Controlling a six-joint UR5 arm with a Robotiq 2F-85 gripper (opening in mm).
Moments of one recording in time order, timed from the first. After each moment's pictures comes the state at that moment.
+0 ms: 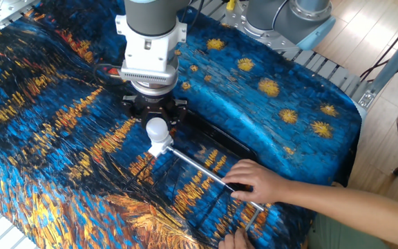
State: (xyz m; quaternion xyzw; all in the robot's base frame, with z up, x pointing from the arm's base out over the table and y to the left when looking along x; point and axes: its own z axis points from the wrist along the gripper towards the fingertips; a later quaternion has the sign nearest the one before) arm 0.534 0.032 0.088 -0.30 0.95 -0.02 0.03
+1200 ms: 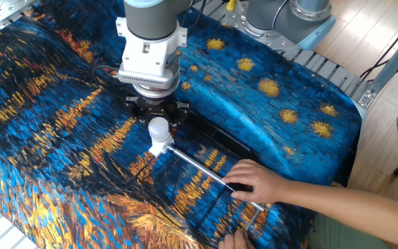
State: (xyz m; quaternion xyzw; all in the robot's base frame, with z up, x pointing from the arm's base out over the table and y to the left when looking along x) arm 0.537 0.033 0.087 -0.28 0.96 -0.02 0.03
